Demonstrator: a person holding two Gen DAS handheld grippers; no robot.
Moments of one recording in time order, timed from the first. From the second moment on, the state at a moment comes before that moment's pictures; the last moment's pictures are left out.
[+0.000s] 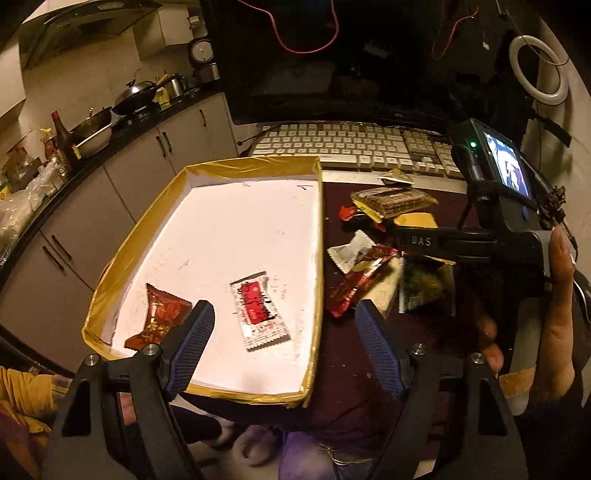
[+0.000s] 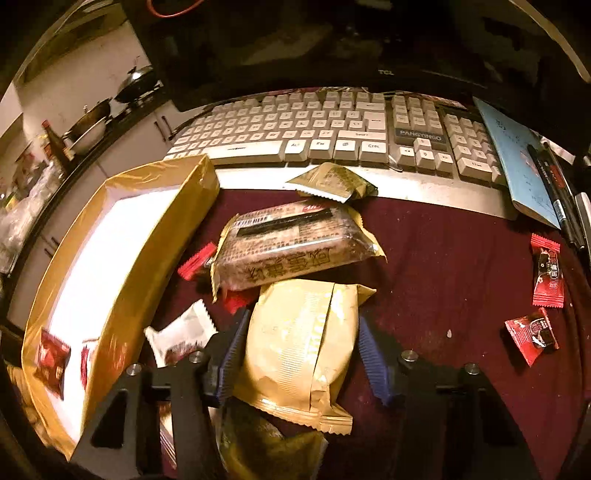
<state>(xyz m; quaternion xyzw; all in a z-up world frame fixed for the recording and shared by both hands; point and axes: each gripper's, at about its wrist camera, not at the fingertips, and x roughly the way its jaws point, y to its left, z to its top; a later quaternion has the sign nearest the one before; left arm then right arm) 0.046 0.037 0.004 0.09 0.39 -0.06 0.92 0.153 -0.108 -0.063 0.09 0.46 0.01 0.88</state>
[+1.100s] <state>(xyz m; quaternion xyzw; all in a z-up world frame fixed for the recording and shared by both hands) 0.085 -0.072 -0.050 0.04 0.45 -0.16 0.88 0.060 -0.210 -0.046 0.22 0.32 0.04 0.92</state>
